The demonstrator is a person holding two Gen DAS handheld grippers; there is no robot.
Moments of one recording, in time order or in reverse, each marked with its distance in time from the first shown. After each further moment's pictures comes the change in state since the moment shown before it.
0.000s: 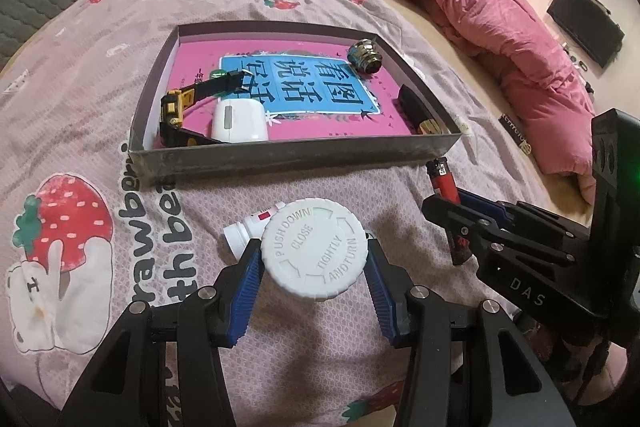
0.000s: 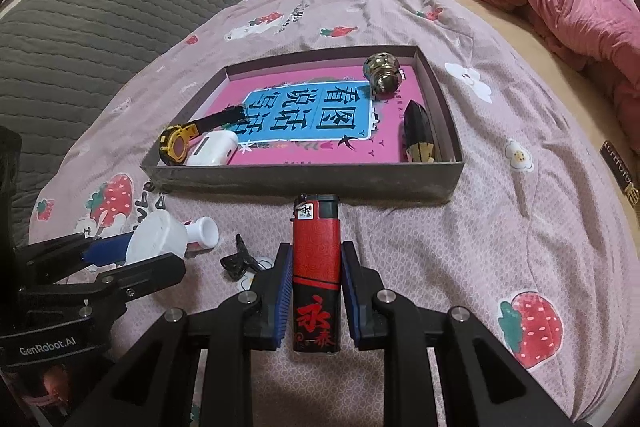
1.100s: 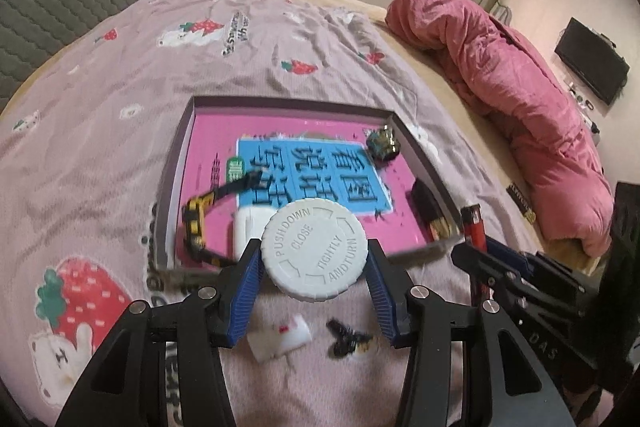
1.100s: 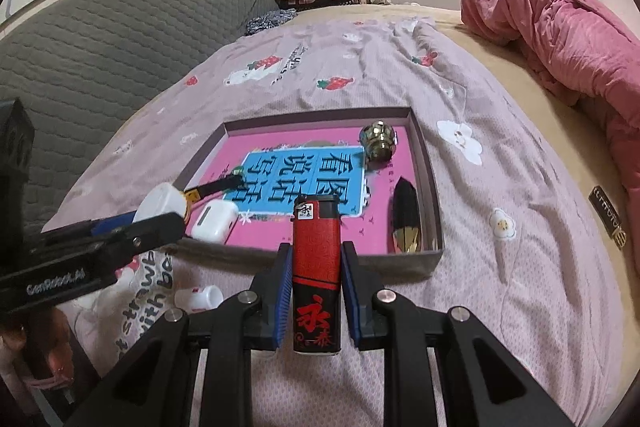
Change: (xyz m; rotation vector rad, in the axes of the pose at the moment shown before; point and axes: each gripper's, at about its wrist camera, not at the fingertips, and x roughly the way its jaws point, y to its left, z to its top) left arm -0.015 0.011 0.075 -0.056 -0.155 0.021; right arm -0.020 -0.004 0.049 0.000 -0.129 -0.013
